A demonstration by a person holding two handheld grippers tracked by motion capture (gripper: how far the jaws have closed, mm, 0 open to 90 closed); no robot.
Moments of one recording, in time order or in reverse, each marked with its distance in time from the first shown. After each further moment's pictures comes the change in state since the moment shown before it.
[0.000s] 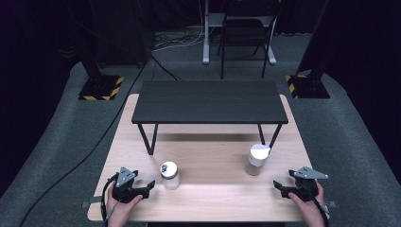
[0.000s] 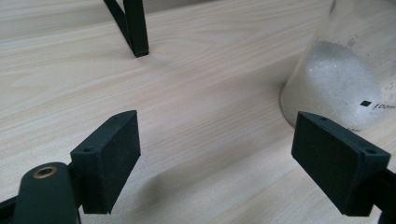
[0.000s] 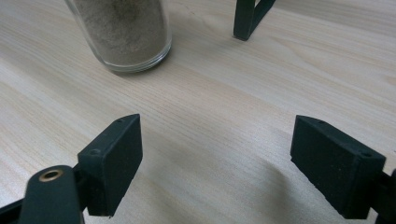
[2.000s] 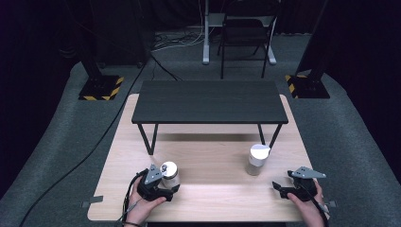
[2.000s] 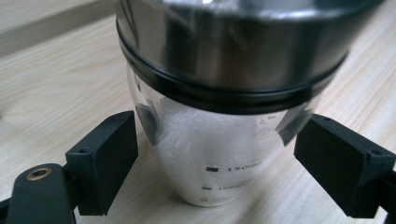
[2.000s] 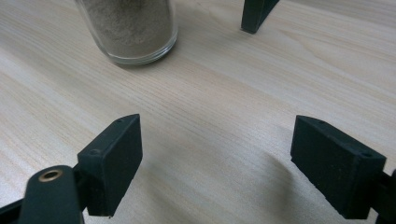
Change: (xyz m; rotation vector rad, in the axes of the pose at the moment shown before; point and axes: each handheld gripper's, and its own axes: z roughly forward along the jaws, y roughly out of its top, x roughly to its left) left arm -0.037 0.042 0.038 0.067 -0.175 0.156; right arm 0.001 0.006 0.003 0.033 0.011 -0.011
